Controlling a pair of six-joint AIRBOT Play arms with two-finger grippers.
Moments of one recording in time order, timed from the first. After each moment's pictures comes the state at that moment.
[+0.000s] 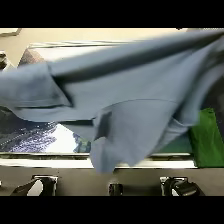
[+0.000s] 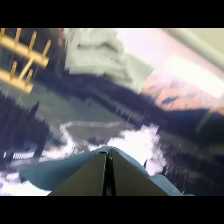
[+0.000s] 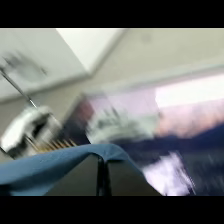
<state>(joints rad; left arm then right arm) 0.39 -0.88 1.66 1.22 -1.50 -1.85 0.22 -0.72 1.58 -1.27 1.11 1.96</state>
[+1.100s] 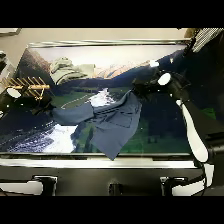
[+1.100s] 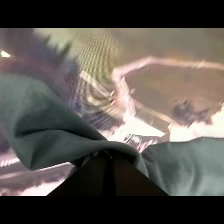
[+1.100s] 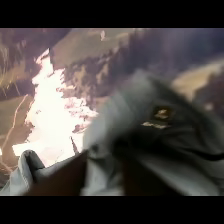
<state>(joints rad) 0.23 -1.58 1.24 1.15 -1.02 -1.72 0.14 -1.71 1.50 -0.96 0.90 1.92</state>
